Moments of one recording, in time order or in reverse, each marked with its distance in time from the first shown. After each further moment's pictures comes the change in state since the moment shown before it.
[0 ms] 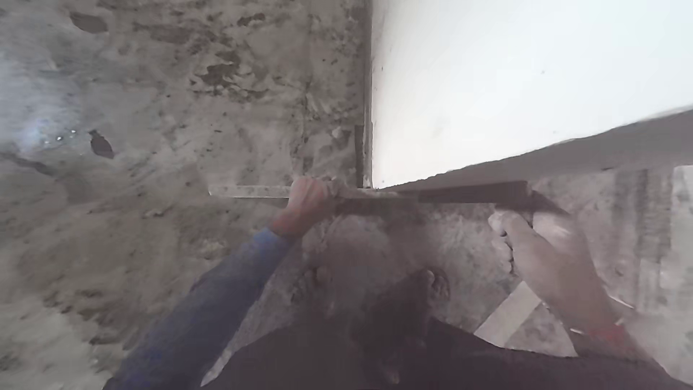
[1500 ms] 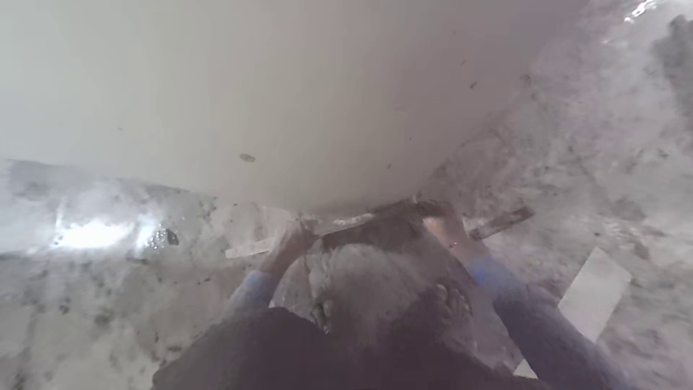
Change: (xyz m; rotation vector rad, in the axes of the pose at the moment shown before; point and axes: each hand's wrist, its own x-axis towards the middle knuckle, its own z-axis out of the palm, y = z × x) left_hand 0.001 0.015 -0.019 -0.078 -0.209 -0.217; right_hand 0.096 0.198 0.074 -0.482 -0.223 -0.163
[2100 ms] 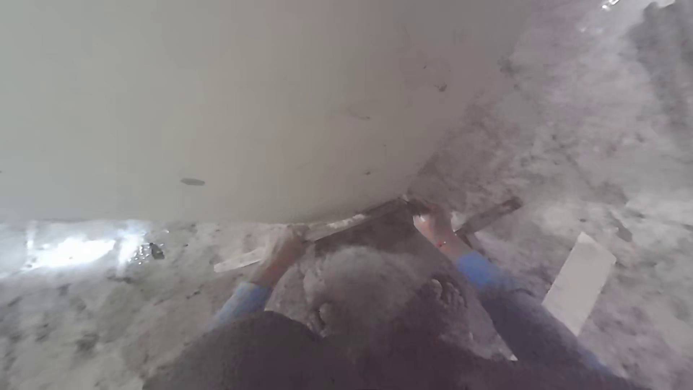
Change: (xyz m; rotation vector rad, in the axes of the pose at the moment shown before) left_hand -0.004 0.005 0.001 0.051 -0.026 -0.001; right_hand -0.005 0.006 0.026 0.114 0.301 -0.071
